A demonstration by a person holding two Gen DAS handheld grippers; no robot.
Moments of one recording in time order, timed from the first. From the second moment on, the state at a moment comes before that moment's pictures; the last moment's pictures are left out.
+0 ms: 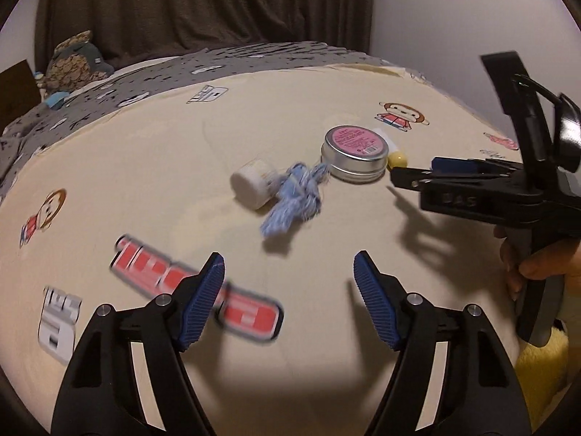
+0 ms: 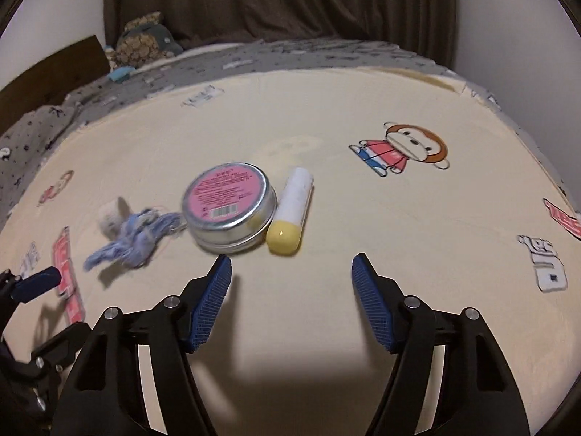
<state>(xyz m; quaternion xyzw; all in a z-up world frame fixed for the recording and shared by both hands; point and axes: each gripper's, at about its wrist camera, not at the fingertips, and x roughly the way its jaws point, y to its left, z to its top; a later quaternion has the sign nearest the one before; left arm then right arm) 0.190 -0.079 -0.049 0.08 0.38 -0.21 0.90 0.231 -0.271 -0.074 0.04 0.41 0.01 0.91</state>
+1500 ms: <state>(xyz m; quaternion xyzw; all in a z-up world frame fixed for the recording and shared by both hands) 0.095 -0.062 -0.053 0.05 0.38 -0.24 0.89 0.077 -0.247 -0.045 -0.05 0.35 0.06 0.93</state>
